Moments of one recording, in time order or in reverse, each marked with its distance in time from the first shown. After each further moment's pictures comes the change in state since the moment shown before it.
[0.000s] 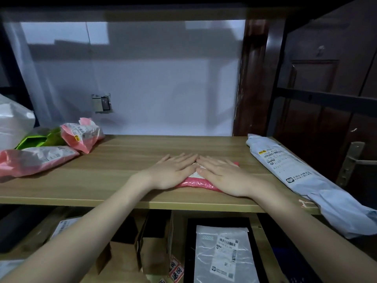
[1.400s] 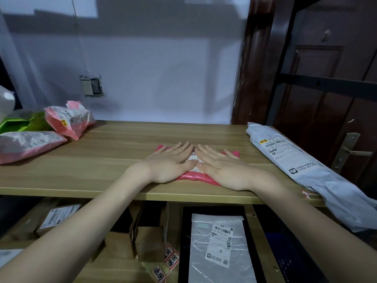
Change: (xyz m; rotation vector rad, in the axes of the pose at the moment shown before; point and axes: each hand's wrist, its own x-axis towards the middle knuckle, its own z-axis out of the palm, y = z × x) left_hand 0.000 0.001 0.005 0.069 -0.055 -0.042; right_hand 0.000 -0.002 0.001 -0.099 -0.137 0.034
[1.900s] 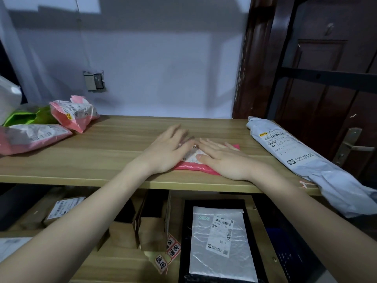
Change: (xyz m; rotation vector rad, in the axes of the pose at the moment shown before) left_hand -0.003 -0.004 0.004 -0.271 0.343 -0.031; right_hand -0.004 -0.002 0.001 0.037 0.063 0.012
